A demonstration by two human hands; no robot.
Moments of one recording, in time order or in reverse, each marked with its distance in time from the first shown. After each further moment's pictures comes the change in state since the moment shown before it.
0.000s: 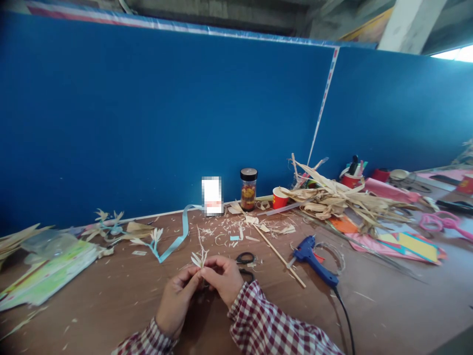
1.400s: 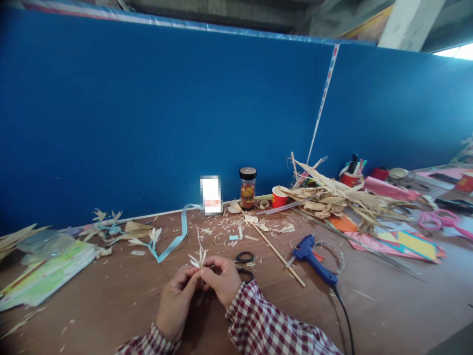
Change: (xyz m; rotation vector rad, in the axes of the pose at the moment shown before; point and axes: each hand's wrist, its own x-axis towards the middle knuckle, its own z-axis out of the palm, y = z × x) left_hand -0.002 -0.006 0.001 0.107 0.092 0.099; right_hand 0.001 0.001 0.003 0.052 0.003 0.031
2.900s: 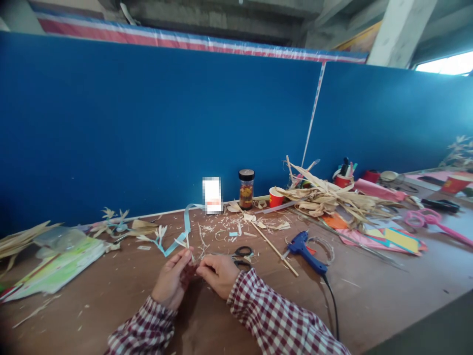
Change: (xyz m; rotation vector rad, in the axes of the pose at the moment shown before) left_hand 0.011 0.025 -0.008 -0.655 0.117 -0.278; right_hand -0.017 -0.024 -0.001 -0.750 -0.223 -0.396
